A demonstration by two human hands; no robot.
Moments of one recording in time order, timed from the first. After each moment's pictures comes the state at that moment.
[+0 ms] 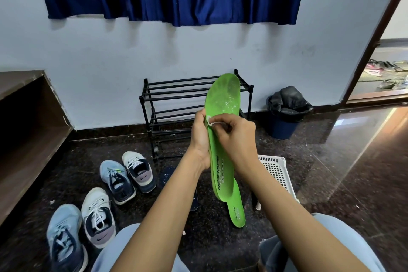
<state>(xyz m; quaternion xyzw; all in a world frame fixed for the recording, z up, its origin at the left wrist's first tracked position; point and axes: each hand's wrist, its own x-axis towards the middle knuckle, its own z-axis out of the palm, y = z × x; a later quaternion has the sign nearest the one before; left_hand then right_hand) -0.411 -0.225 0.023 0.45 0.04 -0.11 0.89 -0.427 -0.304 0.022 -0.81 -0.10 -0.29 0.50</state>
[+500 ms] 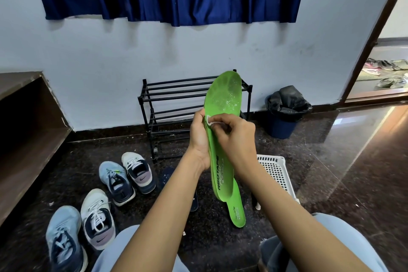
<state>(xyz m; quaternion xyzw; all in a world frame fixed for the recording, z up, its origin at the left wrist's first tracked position) -0.411 -0.225 0.022 0.43 0.02 -0.11 0.90 -0.427 -0.304 0.021 -0.80 -0.11 -0.30 0.50</state>
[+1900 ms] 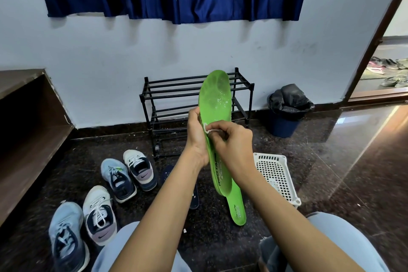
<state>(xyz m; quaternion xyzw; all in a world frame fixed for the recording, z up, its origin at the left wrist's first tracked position) -0.402 -0.219 0.020 0.46 0.05 -0.06 0.88 -0.437 -0.298 0.011 -0.81 -0.09 -0.26 0.51</state>
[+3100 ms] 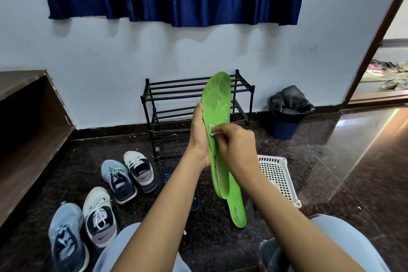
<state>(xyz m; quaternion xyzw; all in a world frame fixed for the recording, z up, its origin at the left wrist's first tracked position) -0.411 -0.219 0.027 0.47 0.02 -0.09 0.88 -0.430 -0.304 0.000 -0.85 -0.13 -0.33 0.38</state>
